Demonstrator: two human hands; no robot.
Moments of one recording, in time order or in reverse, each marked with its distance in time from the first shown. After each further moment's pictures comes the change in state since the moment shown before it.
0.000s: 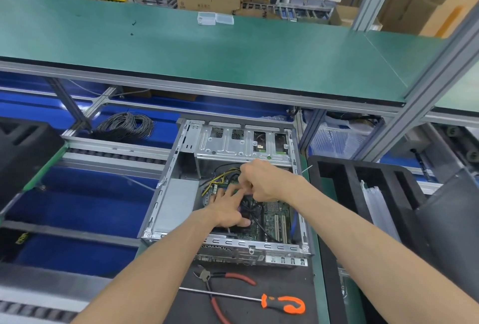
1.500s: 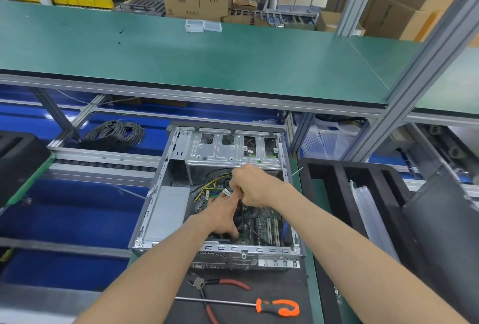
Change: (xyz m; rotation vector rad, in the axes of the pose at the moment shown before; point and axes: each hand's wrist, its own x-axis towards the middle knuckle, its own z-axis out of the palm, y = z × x) left_hand 0.002 0.010 -0.003 0.132 -0.006 0.103; right_hand -0.006 -0.008 -0.002 0.022 0.049 0.036
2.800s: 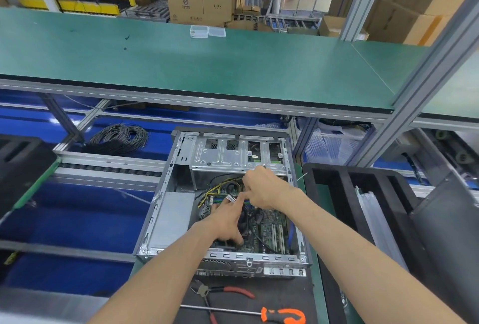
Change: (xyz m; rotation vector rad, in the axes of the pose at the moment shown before) left_hand 0.003 -0.005 0.005 -0.097 0.006 -0.004; right_hand 0.000 0.007 -0.002 0.013 0.054 0.150
